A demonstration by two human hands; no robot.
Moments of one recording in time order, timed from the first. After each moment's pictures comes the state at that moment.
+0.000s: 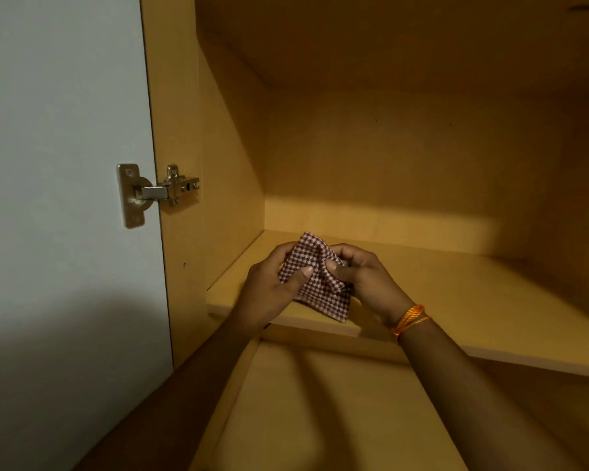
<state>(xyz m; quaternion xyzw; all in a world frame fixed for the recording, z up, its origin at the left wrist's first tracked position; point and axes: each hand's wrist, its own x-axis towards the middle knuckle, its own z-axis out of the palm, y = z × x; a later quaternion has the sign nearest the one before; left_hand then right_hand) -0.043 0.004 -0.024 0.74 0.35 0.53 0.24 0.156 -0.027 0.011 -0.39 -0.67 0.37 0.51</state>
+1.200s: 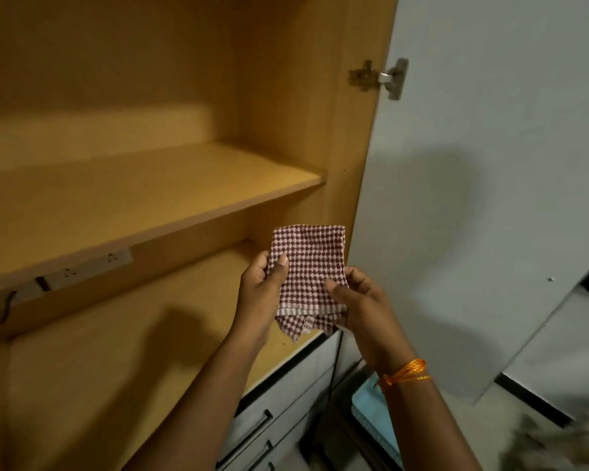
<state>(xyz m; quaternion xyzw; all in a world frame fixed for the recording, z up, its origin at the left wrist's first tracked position) 0.180 -0.237 -0.121 0.60 0.18 0.28 0.72 0.248 -0.388 -0.124 -0.59 -0.20 0.22 0.75</state>
